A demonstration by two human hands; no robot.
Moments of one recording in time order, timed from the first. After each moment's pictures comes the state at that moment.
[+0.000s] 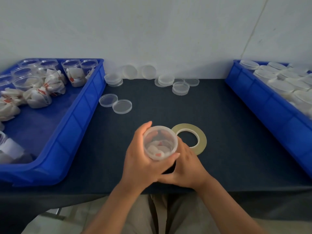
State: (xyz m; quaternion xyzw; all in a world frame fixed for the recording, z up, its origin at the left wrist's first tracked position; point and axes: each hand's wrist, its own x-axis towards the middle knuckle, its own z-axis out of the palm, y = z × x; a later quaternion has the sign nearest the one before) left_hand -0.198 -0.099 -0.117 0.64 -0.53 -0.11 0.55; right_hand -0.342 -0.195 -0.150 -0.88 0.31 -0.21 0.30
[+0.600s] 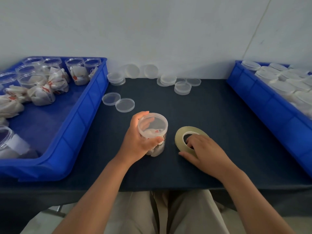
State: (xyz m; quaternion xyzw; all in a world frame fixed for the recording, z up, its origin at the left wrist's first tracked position) left_hand -0.138 -0.136 -0.129 0.60 -0.53 -0.25 0.55; right_hand -0.387 -0.235 -0.129 -0.92 0.37 -0.07 0.06
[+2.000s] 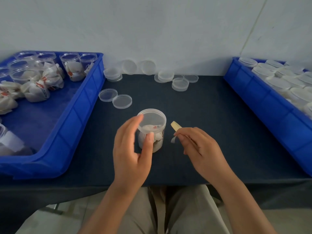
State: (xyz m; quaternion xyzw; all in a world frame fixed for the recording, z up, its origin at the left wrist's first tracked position) left_hand -0.187 -0.082 -0.114 0.62 -0.52 0.07 0.58; right_hand -0.374 -0.175 -0.093 -0.84 0.33 -0.34 0.26
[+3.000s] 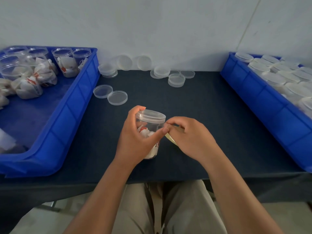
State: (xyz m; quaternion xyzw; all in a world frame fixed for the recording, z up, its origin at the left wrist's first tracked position) left_hand -0.177 -0.116 -0.113 0.64 -0.48 -0.19 0.56; right_hand -0.346 -0.194 -0.066 -0.81 0.46 -0.18 0.30
